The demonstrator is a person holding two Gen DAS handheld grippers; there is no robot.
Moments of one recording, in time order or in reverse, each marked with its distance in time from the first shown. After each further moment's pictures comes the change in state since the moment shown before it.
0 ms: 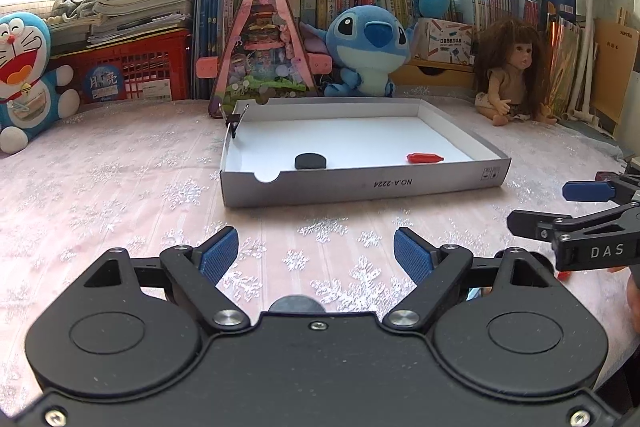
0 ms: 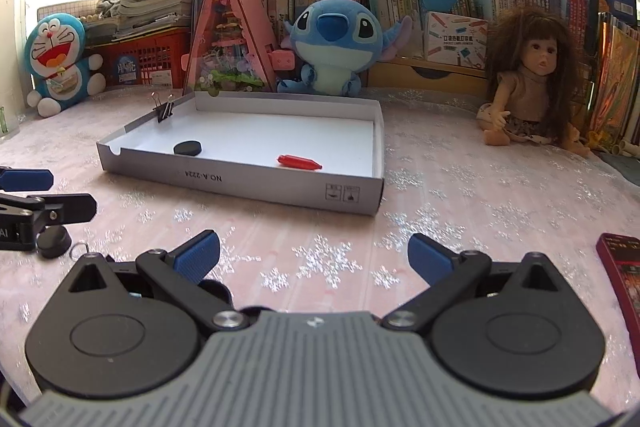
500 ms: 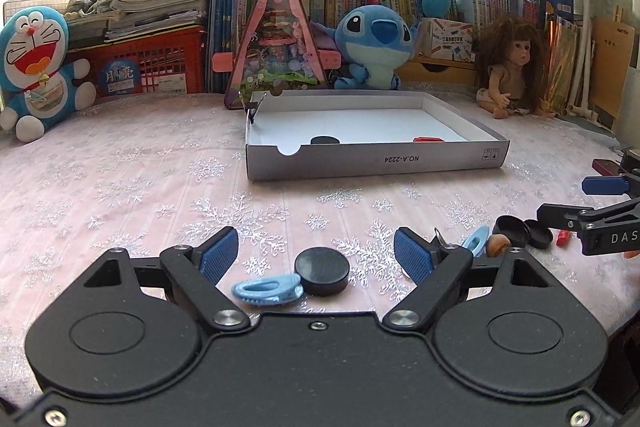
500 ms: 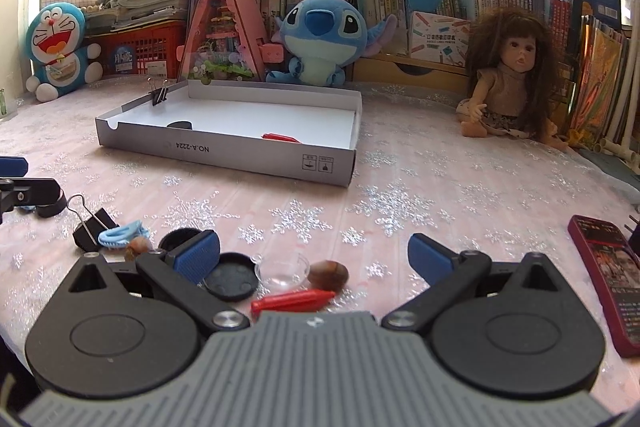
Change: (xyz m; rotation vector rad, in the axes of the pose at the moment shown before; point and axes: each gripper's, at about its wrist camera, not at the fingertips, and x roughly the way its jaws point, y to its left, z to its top) left arm -0.025 0.012 -0.026 0.000 -0.016 0.014; right arm -0.023 -0.012 -0.023 -0.022 -0.008 -0.034
